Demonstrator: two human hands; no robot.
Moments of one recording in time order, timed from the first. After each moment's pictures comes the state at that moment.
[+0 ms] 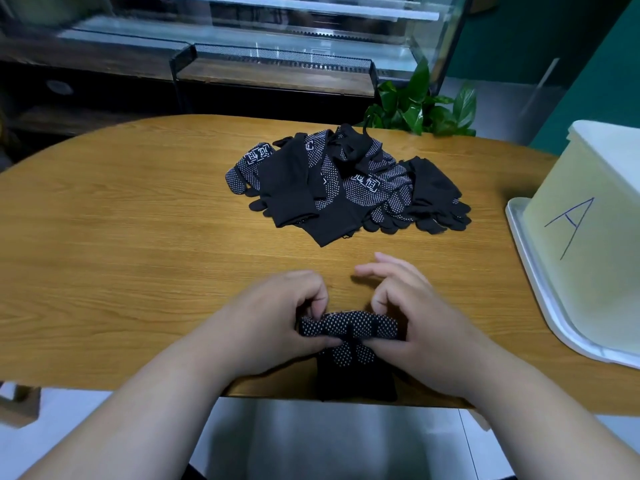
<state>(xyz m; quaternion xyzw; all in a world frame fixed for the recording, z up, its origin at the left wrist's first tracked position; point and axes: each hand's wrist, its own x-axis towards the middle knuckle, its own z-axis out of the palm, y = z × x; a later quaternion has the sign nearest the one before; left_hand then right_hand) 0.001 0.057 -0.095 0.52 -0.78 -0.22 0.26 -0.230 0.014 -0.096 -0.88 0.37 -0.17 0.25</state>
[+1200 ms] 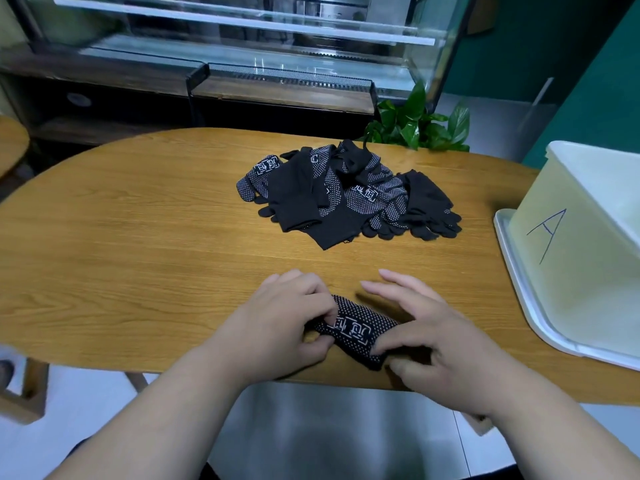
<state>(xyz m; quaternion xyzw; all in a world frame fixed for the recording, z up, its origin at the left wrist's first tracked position) -0.004 0.073 -0.106 0.52 -0.82 -0.06 0.23 -0.256 0.035 -0.092 -0.91 0.31 -0.16 0.22</state>
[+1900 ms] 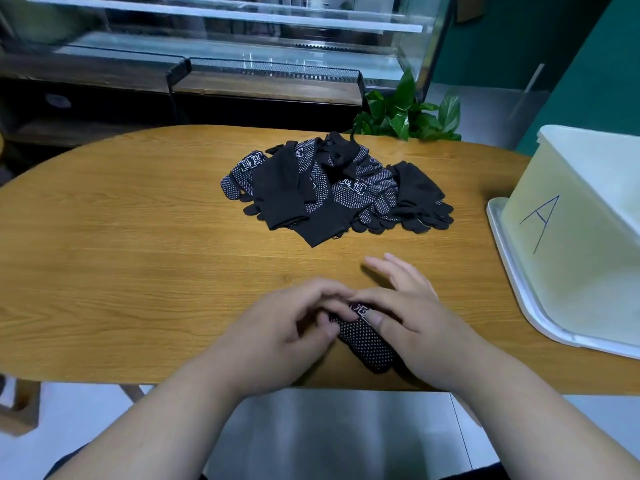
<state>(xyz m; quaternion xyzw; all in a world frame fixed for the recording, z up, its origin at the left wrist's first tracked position) -0.023 0.081 -0.094 0.46 -0.76 -0.29 0.36 -0.242 0.023 -0.097 -0.86 0.42 -0.15 0.25</state>
